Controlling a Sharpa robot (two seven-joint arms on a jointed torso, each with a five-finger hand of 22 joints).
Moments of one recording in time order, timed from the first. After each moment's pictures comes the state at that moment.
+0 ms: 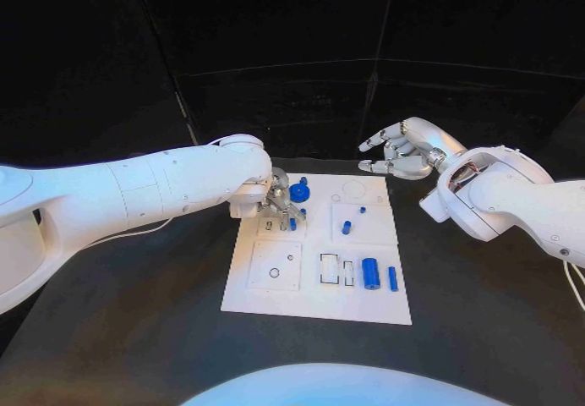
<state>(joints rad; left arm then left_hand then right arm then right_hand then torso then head) 1.35 -0.51 -0.18 1.18 -0.92 0.26 -0.60 1.18 0.17 -0.35 0.17 0.05 0.97 0.06 0.55 0.39 1.32 -0.01 1.21 1.05 1.46 -0.07 1.57 1.31 0.08 1.43 0.03 1.36 1.21 1.30 -0.83 -0.05 1.59 -1.03 -0.42 -0.04 1.39 -0.04 0.05 0.10 0.39 0.84 0.17 0.20 0.07 1.22 0.08 1.18 1.07 1.47 0.01 1.43 1.28 0.08 1.31 0.11 1.39 1.14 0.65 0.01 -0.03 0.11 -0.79</state>
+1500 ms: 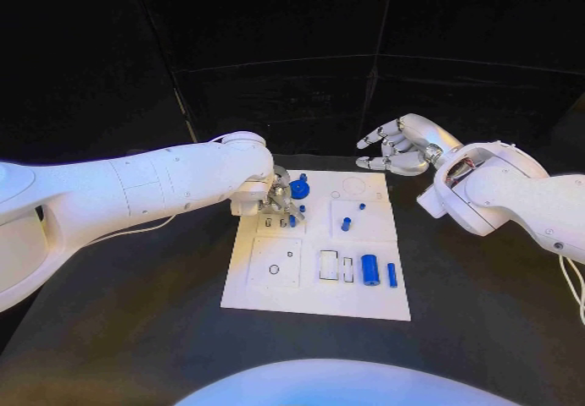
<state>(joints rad) 1.35 -0.50 -0.18 1.17 -0.92 0.28 -0.60 1.22 0.18 -0.29 0.12 0.05 0.95 0.06 0.58 0.42 1.32 -0.01 1.21 1.05 1.46 -0.07 1.57 1.31 0.08 1.42 0.03 1.36 1.22 1.30 -0.82 -0.05 1.57 -1.03 -0.41 -0.05 1.39 -0.04 0.06 0.11 0.39 0.84 0.17 0.21 0.07 1.22 0.08 1.18 1.07 1.46 0.01 1.43 1.28 0.08 1.31 0.11 1.39 1.14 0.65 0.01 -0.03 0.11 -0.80</state>
